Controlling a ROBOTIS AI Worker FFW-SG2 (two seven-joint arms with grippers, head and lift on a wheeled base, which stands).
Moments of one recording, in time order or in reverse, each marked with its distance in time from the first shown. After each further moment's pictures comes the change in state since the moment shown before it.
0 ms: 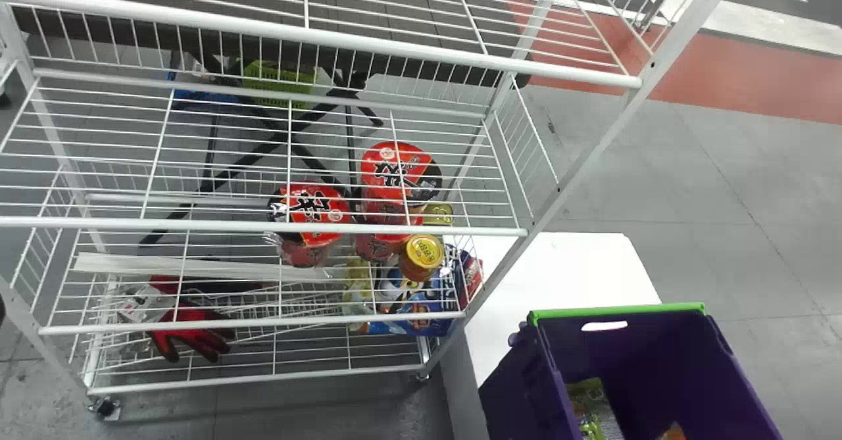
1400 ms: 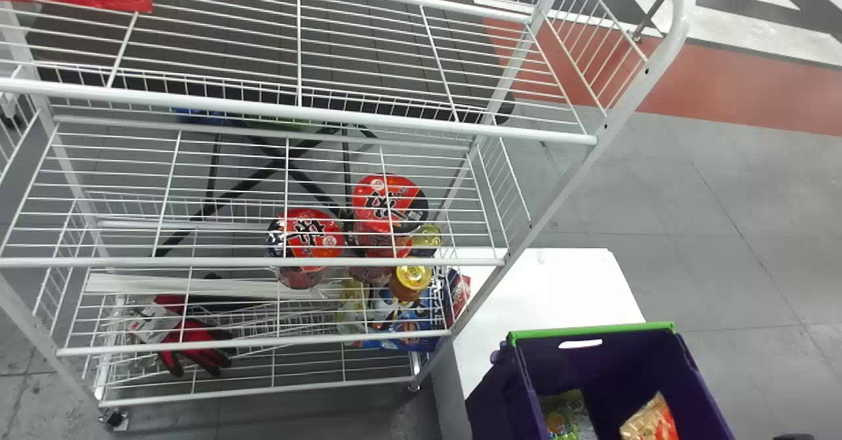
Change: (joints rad) left arm 0.072 0.000 -0.006 -0.098 -0.059 -0.030 0.022; right arm -0.038 0.006 0.026 -0.062 -0.038 0.057 0.038
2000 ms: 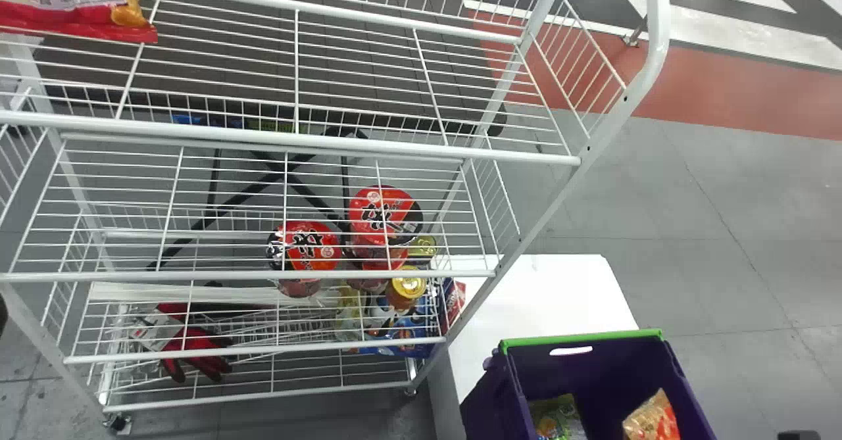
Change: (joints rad) left arm 0.001 0.004 -0.020 0.008 -0.024 -0.006 0.003; right arm -0.001 0.009 -0.018 -0.029 0.000 0.027 0.028
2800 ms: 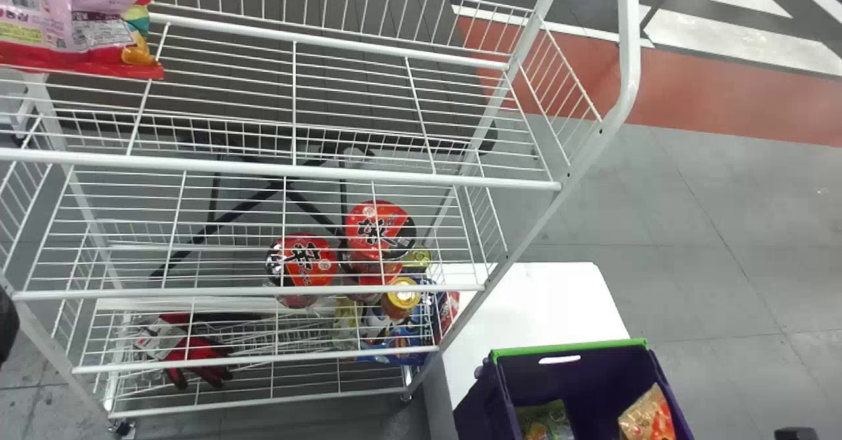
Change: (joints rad) left arm 0.009 0.003 -0.021 0.015 -0.024 -0.025 0.021; right arm 0.000 0.015 0.003 -0.023 -0.002 -0.003 0.008
